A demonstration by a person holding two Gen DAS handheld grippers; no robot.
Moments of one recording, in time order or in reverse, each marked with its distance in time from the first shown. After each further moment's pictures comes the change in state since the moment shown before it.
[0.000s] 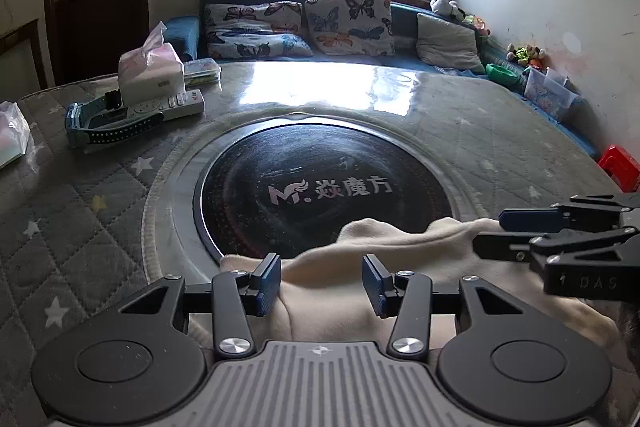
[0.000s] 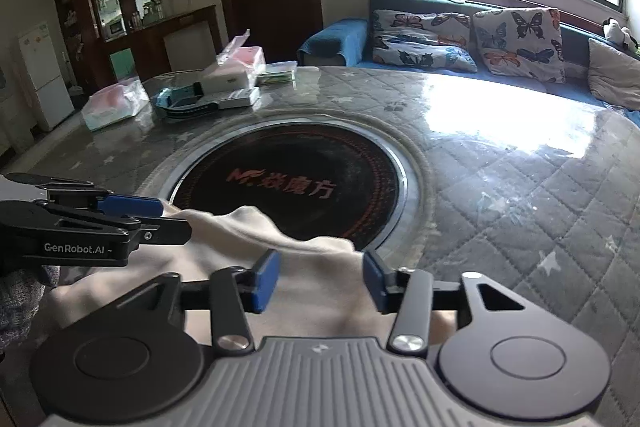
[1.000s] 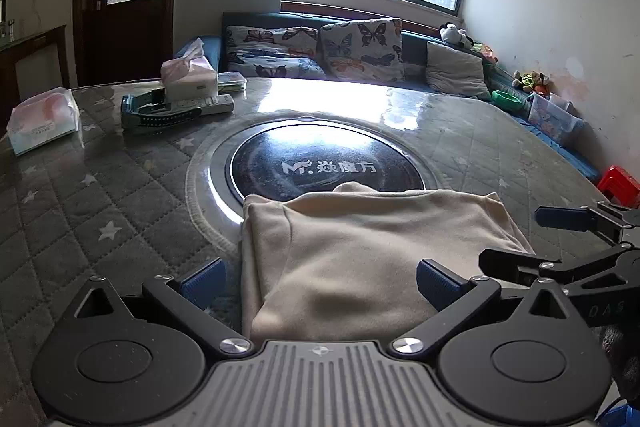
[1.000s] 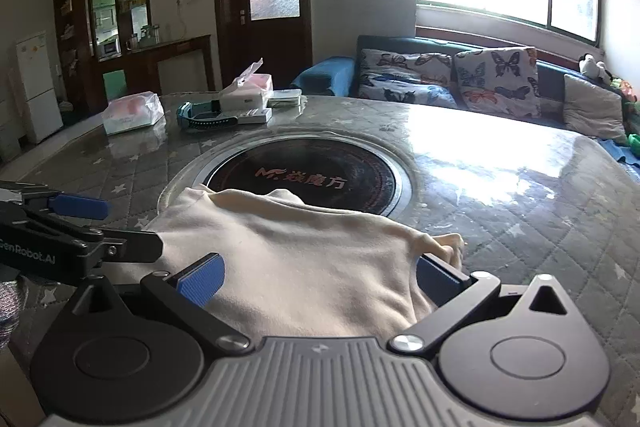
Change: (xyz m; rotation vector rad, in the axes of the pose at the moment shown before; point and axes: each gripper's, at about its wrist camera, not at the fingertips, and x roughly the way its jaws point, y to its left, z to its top) left arm -0.080 -0.015 -0.055 -0.044 -0.085 0.042; right arm -0.069 0.043 -0.053 -0.030 -0.134 -0.089
